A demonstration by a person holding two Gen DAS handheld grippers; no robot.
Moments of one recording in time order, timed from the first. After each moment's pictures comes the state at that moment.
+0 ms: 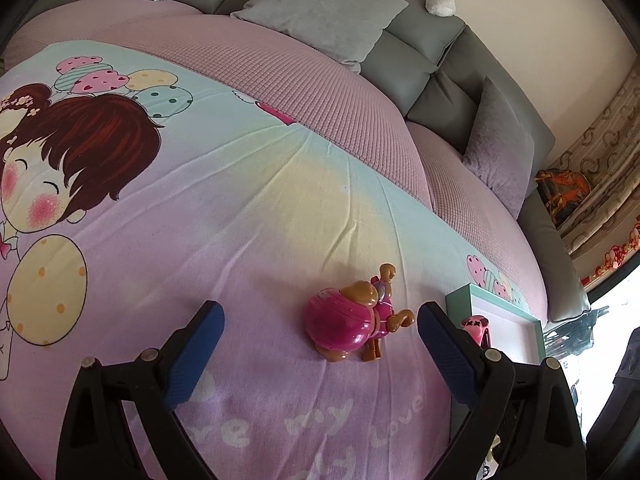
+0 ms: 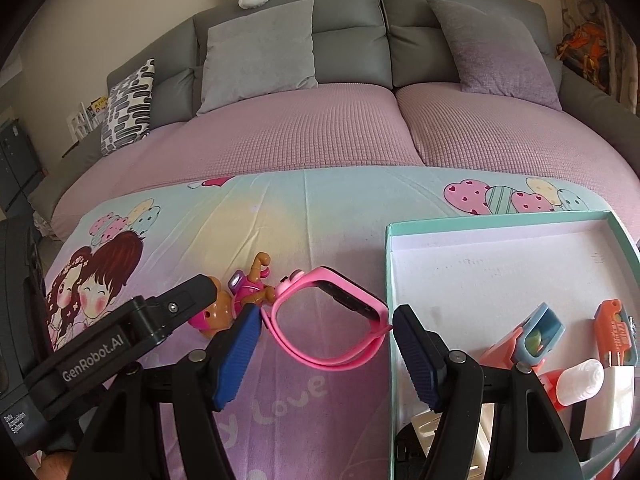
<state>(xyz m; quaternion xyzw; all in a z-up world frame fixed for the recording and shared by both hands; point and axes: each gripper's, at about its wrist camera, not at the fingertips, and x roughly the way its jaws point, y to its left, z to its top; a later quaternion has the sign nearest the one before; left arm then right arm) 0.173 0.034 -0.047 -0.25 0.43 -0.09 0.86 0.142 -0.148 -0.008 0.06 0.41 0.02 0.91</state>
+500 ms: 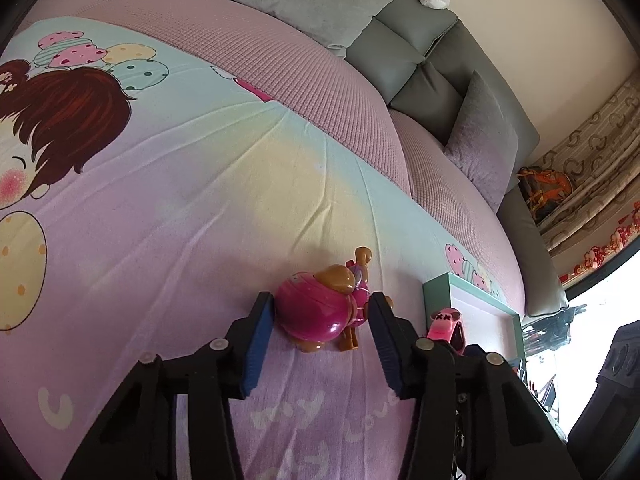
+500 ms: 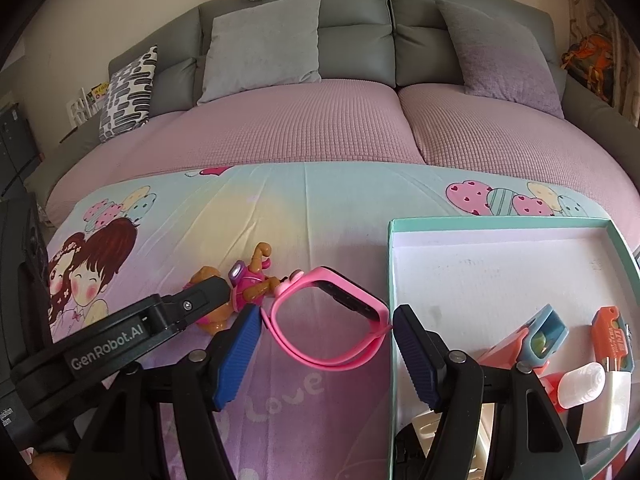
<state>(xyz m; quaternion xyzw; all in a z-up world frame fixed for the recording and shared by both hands) 0.175 0.025 -0.053 -0.28 0.45 -0.13 0.84 0.143 -0.140 -0.013 0.04 0.42 0.02 0.91</state>
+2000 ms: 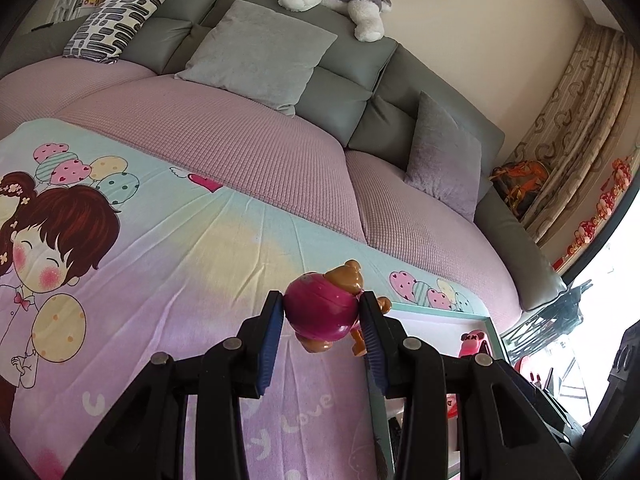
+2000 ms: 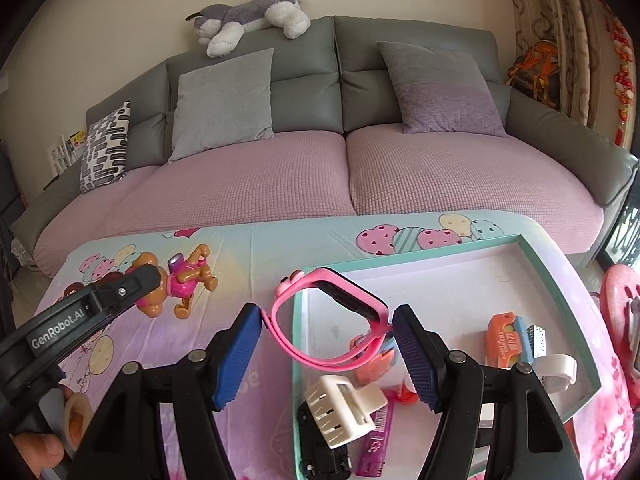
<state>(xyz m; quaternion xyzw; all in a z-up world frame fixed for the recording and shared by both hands) 0.140 -0.003 0.035 -0.20 0.36 -0.15 0.90 0.086 -0.205 0.056 0.07 0.35 -0.05 0.93</state>
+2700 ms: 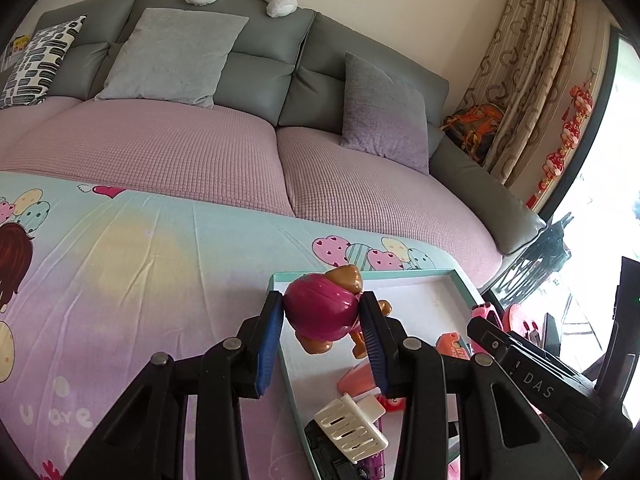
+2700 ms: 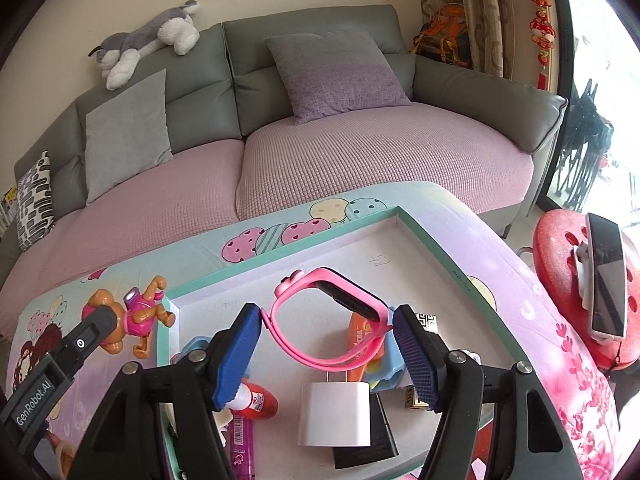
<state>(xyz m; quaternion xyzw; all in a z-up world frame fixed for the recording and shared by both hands) 0.137 -0.104 0.029 -0.12 0.36 -0.23 0.90 0.072 -0.313 0.044 0.13 0.36 -0.18 0.91</state>
